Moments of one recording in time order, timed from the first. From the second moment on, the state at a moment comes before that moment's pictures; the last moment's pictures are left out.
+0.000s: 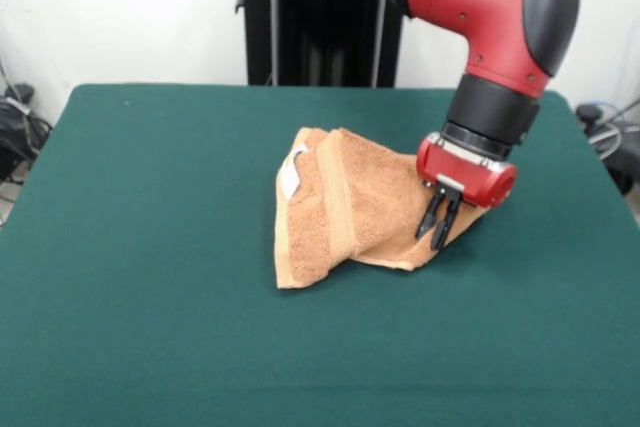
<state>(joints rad) 0.21 -0.34 -0.12 1.91 0.70 -0.45 2.00</state>
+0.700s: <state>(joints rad) 0.17 -0.39 -0.10 1.92 0.67 -0.43 2.00</state>
